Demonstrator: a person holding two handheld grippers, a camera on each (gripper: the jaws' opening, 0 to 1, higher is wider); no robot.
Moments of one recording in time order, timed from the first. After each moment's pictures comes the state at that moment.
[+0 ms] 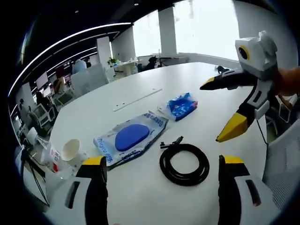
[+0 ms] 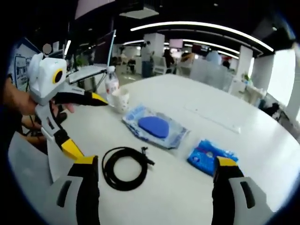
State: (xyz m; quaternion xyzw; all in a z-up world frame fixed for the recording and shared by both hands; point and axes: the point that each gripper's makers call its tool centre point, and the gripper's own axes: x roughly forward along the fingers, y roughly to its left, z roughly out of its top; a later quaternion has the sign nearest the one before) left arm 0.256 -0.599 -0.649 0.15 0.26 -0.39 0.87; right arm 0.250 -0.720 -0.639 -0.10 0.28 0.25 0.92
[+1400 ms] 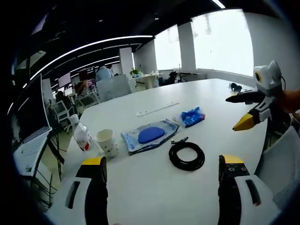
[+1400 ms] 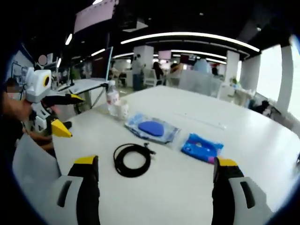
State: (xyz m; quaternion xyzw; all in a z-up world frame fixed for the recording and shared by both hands) left arm 0.188 -0.529 -0.604 0.10 0.20 -0.30 0.93; right arm 0.176 -0.744 -0.613 -0.06 0.22 0.21 0.95
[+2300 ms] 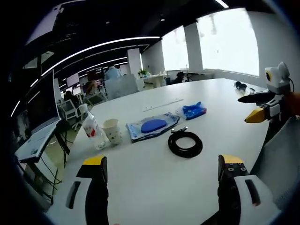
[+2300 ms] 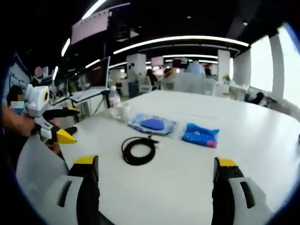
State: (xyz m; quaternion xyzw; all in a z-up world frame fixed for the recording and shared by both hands) left arm 0.154 -0.520 -0.623 0.12 0.18 -0.26 0.94; right arm 0.129 -0.754 -0.624 -0.01 0.19 0.19 0.96
